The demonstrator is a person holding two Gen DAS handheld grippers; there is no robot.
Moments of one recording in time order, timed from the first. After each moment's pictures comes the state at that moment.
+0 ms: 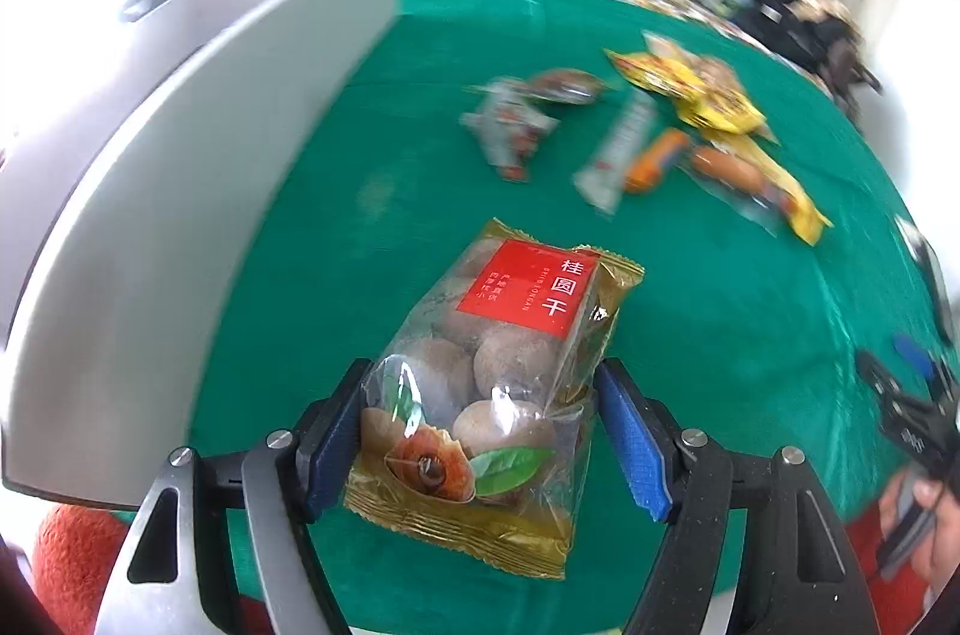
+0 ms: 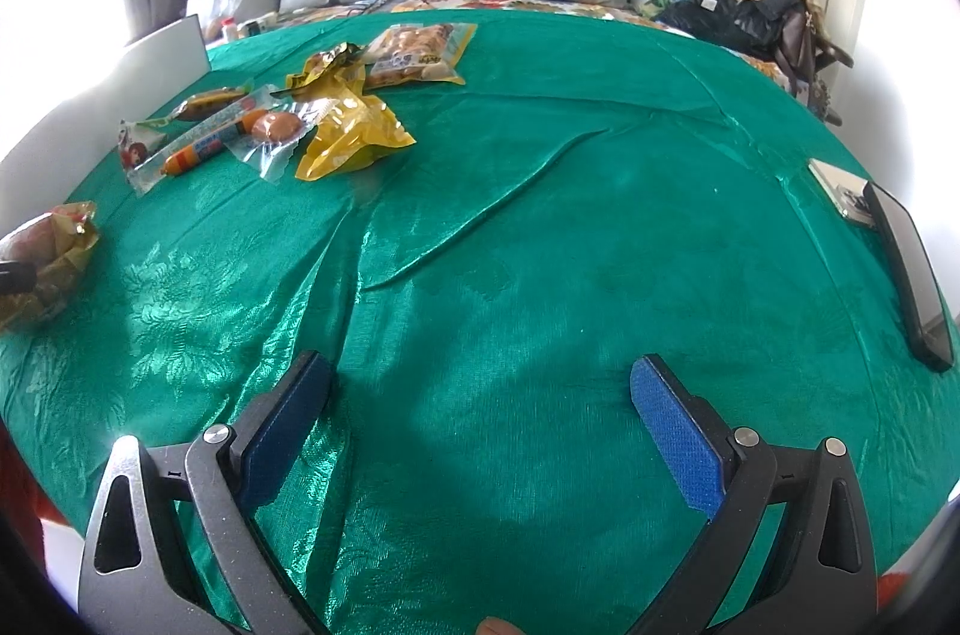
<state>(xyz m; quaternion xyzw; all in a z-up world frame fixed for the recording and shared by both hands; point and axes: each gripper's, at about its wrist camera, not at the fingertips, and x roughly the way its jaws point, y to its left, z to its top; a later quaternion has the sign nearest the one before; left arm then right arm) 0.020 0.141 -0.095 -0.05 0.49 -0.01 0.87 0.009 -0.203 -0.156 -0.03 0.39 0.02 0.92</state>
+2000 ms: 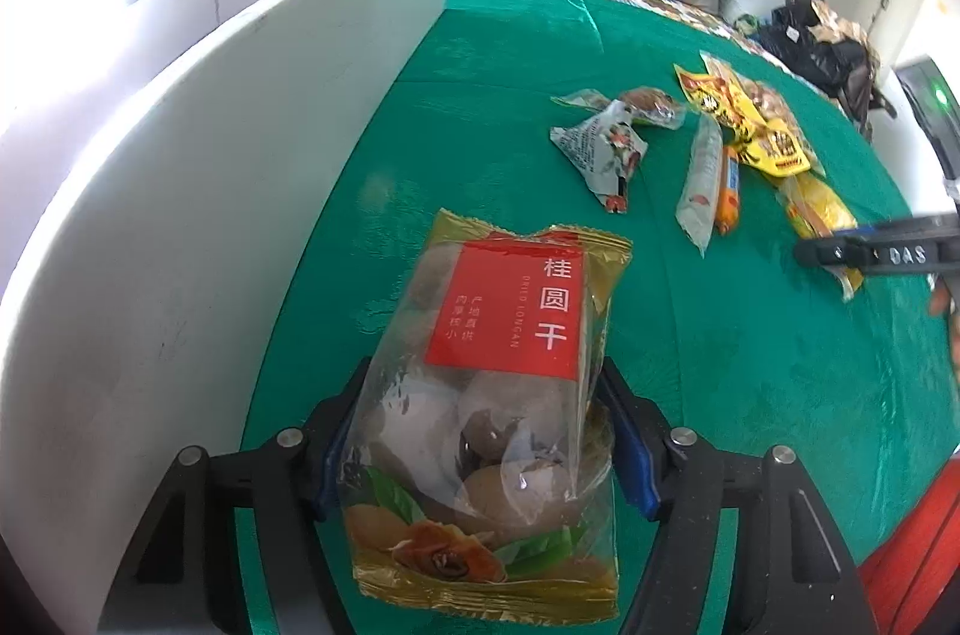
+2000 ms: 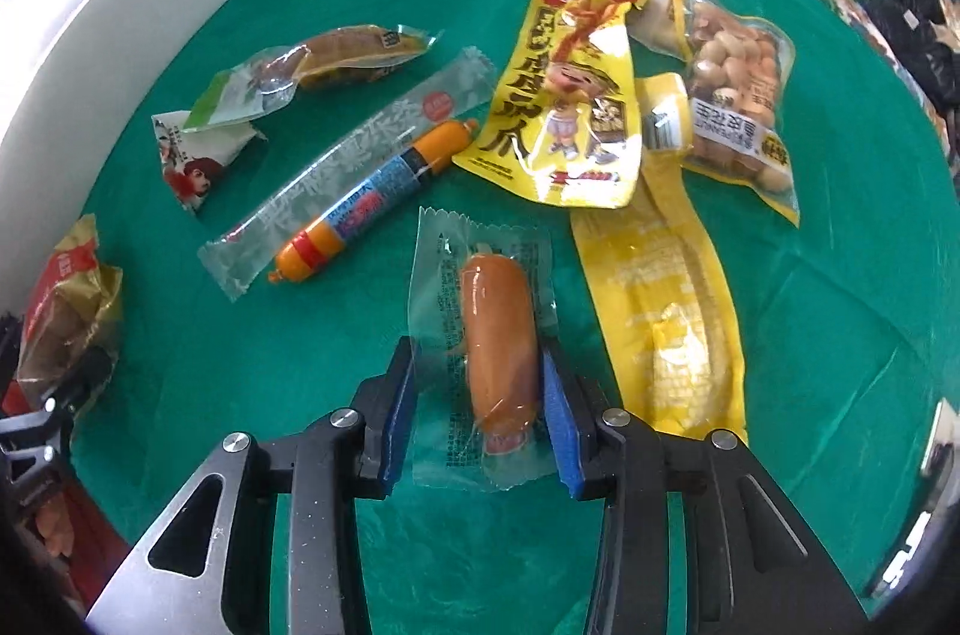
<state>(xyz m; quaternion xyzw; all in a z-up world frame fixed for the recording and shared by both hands) 0.047 0.192 -0.112 -0.07 0.49 -0.02 0.87 0.156 -0.081 -0.125 -0.10 0.59 0.14 0.79</state>
